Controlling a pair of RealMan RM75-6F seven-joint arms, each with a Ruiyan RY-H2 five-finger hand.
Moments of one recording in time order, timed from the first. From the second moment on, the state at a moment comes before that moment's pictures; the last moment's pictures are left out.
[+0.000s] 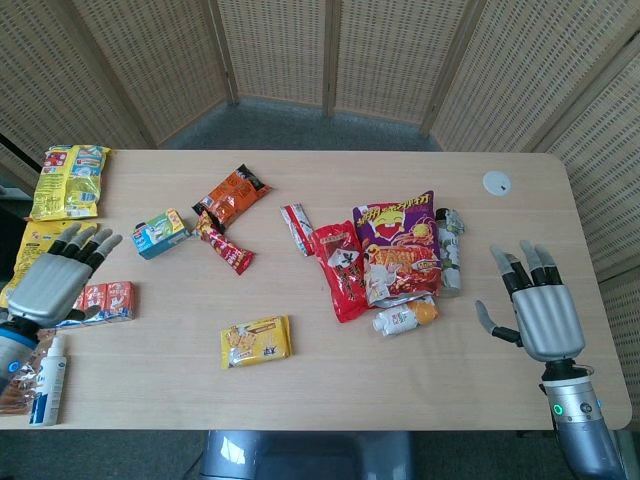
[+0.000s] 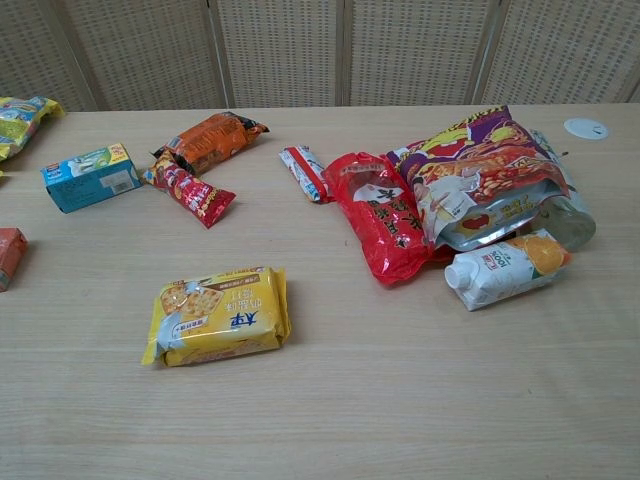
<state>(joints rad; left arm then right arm) -0.44 -0.88 -0.10 -1.75 1.40 1.02 0.23 0.27 -1.11 0.14 -1.83 -1.47 1.44 -0.46</state>
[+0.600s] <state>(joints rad) -0.73 -1.37 -0.14 -1.28 1.36 0.78 0.27 0.21 -1.05 0.13 -1.86 -1.44 1.48 -0.45</state>
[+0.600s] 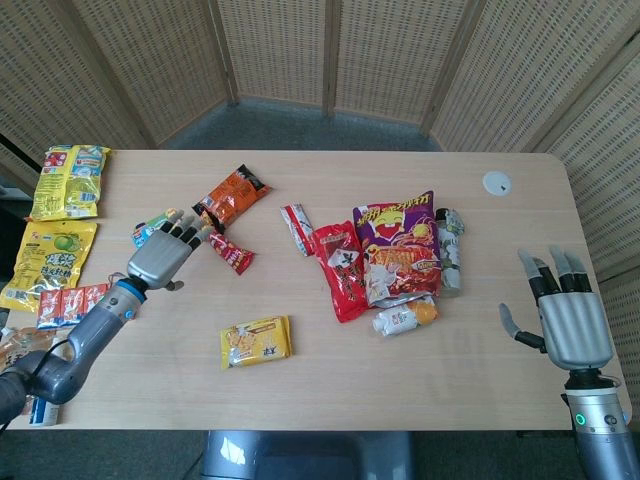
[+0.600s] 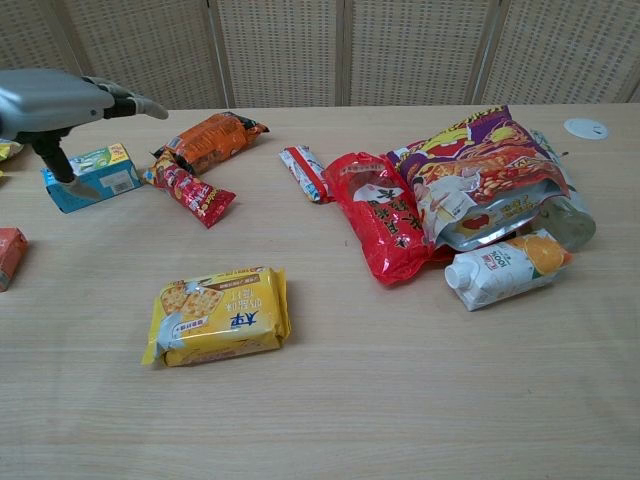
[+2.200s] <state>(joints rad) -0.97 -1.95 -0.13 -0.43 1.42 0.76 -0.24 0.16 -1.01 0.14 -1.87 -1.38 1.49 -0.42</state>
